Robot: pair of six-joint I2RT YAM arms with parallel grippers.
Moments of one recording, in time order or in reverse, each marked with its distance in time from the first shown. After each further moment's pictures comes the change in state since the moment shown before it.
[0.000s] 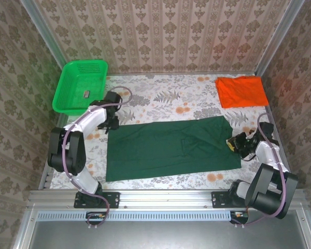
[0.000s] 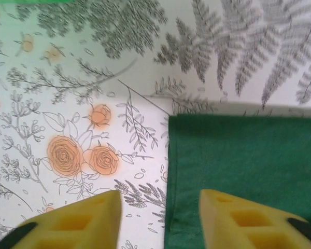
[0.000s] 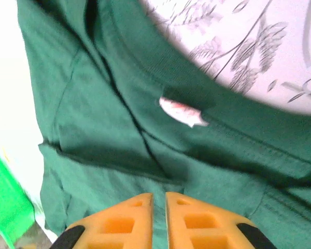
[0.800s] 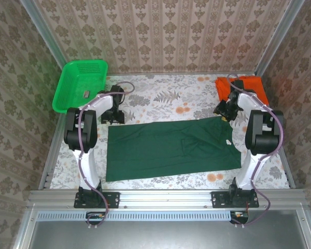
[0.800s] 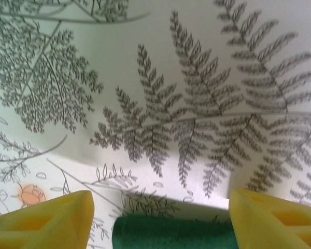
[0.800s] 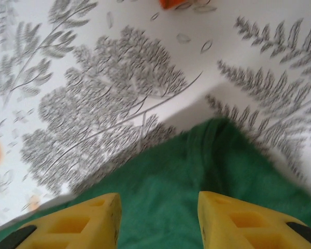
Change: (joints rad) left arm 0.048 0.371 0.288 -0.054 0.101 0.013; right arm 0.354 0.751 0.839 -0.211 0.358 -0.201
